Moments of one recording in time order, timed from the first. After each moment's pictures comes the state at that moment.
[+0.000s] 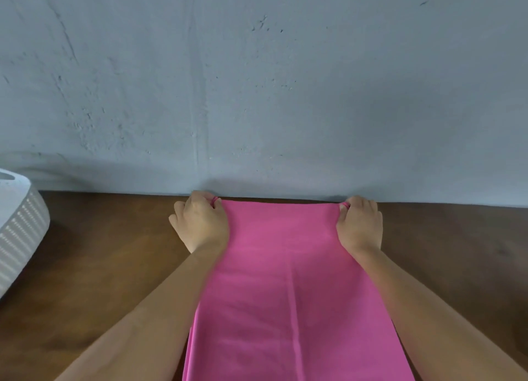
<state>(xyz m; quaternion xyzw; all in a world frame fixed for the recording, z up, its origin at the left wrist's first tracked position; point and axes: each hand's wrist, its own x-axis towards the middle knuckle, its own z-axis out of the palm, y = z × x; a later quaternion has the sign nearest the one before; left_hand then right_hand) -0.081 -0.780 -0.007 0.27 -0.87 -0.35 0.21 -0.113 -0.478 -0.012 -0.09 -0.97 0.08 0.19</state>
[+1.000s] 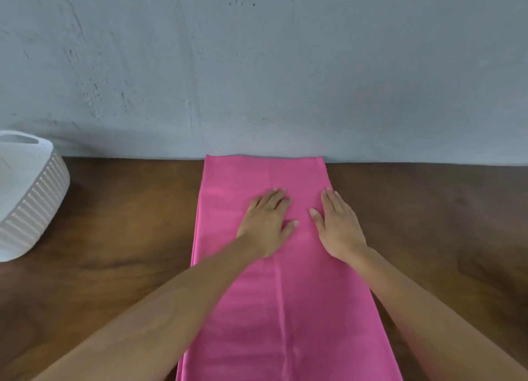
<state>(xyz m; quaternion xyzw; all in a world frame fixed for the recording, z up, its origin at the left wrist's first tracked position) 0.011 -0.682 -0.001 -0.21 -0.96 -0.19 -0.01 0.014 -0.481 0.002 0.01 -1.00 0.07 -0.04</state>
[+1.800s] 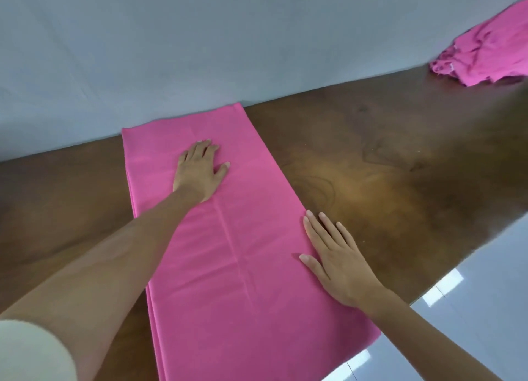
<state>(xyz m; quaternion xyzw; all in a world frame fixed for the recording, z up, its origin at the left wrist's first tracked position) 0.016 -0.684 -0.005 -0.21 -0.97 -0.14 0.01 0.297 -0.436 0.009 0.02 -1.00 0.05 -0.06</state>
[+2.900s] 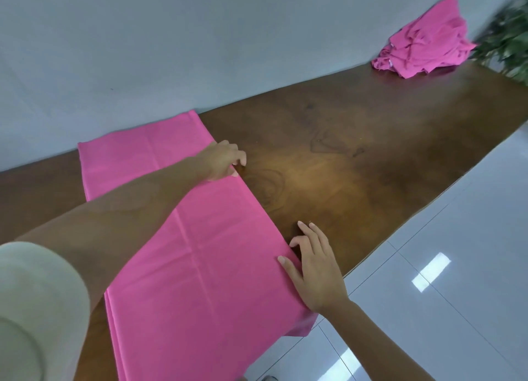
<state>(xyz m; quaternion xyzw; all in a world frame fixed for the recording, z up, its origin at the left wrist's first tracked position) 0.033 -0.554 0.052 -0.50 -0.86 -0.04 -0.09 0.373 -0.426 -0.010 -0.13 -0.97 0.20 0.09</state>
